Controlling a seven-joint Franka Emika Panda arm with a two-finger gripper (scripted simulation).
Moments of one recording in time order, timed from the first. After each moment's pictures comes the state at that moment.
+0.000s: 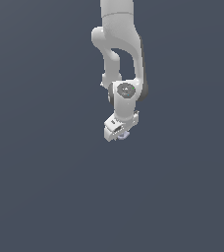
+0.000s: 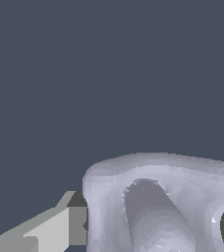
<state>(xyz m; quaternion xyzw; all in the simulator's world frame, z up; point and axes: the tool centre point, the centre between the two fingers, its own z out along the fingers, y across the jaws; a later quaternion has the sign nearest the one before) -0.089 0.051 0.040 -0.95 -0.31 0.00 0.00</state>
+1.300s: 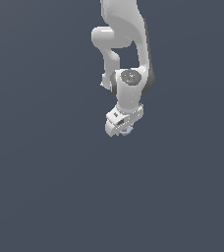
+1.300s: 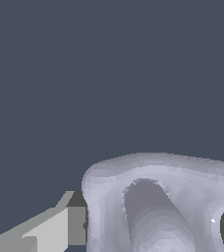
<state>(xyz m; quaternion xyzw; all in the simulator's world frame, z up) -0.079 0.062 0.098 -0.95 -0.31 0.00 0.00</state>
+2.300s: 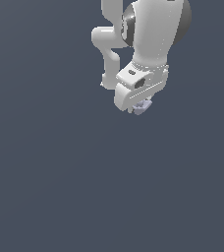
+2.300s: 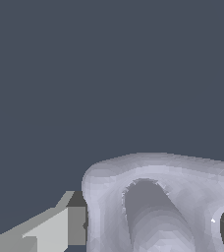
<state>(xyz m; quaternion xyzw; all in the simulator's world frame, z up) -0.041 0.097 0.293 -0.95 -0.32 0.00 0.00</state>
